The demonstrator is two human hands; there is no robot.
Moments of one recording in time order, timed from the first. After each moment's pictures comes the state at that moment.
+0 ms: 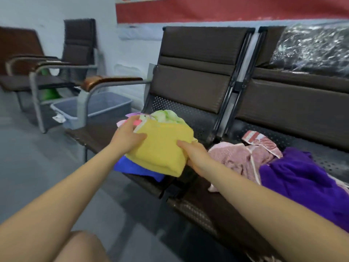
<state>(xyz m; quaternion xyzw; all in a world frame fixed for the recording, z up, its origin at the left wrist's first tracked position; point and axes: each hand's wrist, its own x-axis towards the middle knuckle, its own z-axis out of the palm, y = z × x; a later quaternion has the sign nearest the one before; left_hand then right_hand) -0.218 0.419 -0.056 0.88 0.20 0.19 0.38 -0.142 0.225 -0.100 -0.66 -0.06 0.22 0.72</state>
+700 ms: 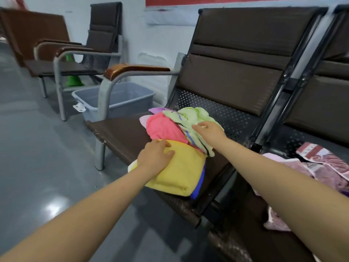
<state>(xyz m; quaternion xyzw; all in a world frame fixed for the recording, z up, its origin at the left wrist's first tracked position) -0.163 0.473 -0.158 0.94 0.21 0.13 0.24 -0.022 0.332 -0.109 -0.90 -0.22 0.04 0.38</state>
